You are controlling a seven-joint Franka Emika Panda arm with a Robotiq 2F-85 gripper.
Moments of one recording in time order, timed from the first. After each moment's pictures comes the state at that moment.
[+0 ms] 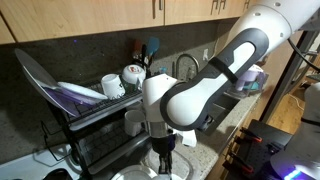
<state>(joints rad) 0.35 0.30 0.40 -2.12 0.37 2.25 -0.13</state>
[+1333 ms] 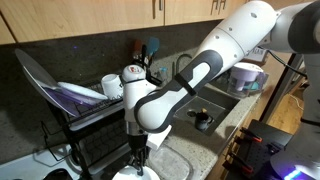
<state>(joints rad) 0.40 0.56 0.31 -1.83 0.26 2.33 0.13</state>
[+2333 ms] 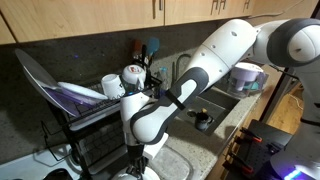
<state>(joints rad) 0.43 0.69 0.29 -1.74 0.24 2.33 0.16</state>
